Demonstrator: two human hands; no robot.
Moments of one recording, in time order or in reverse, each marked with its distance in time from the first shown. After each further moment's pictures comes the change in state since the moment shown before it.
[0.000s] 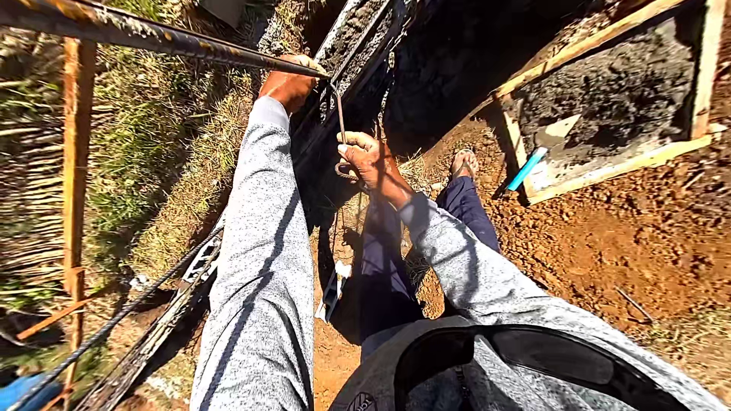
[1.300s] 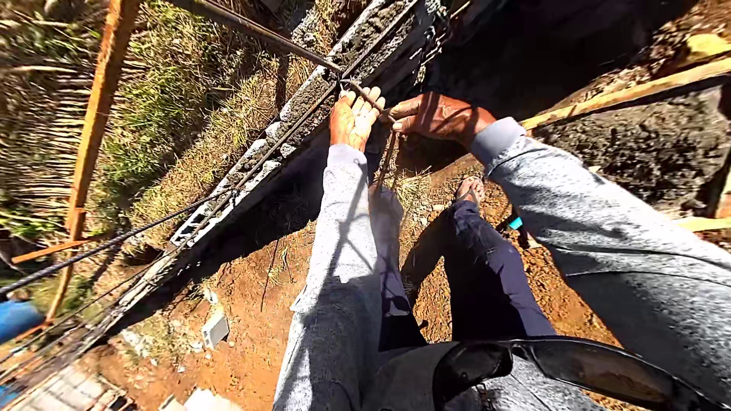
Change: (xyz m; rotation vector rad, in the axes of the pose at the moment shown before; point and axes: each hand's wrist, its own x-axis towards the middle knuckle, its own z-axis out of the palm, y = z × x) left_hand -0.015 0.076 0.149 -1.971 0.545 -0.310; right_hand 0.096 -0.052 -0.168 -0.783 -0.650 -0.236
